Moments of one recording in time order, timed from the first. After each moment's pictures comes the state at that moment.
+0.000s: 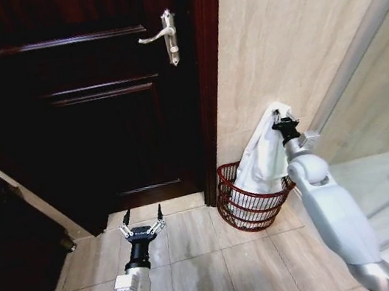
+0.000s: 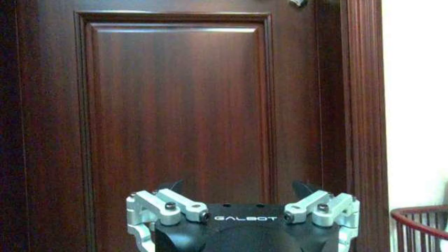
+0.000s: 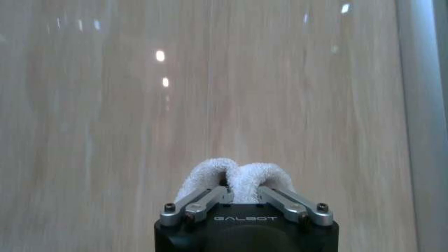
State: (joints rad) left arm 1.80 -1.46 -0.54 -2.23 -0.02 -0.21 -0.07; right arm -0.82 1.18 0.48 1.63 0.35 -0.07 0.14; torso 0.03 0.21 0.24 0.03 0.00
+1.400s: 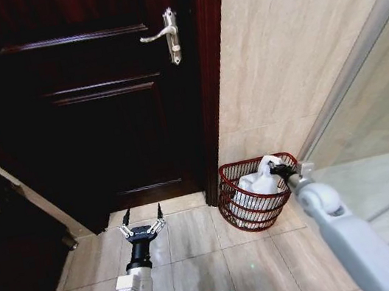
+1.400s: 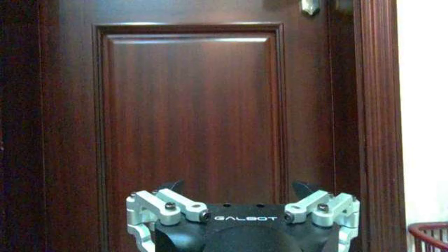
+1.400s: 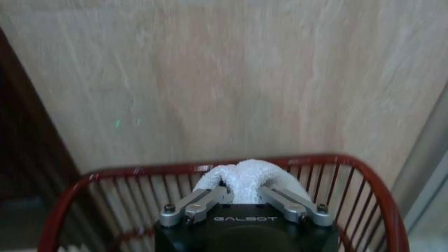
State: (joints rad) left arm 1.82 -1.51 -0.54 -2.27 0.01 -0.21 -0.08; right arm -1.03 0.91 0.46 1.88 0.86 -0.72 0.22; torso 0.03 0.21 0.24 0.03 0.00
